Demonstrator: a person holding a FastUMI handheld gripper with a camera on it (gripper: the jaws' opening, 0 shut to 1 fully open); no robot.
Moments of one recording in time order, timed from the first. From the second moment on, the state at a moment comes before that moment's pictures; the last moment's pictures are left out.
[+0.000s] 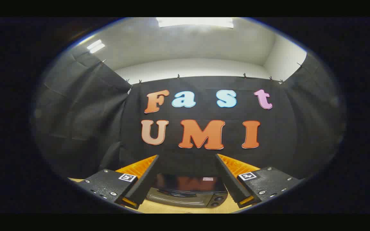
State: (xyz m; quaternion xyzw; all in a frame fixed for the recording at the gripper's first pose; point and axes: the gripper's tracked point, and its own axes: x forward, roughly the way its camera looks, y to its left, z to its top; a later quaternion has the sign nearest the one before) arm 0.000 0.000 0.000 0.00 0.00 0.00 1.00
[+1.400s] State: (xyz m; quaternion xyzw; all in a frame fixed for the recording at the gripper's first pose) arm 0.065 0.022 -0.155 0.03 0.14 -0.02 0.99
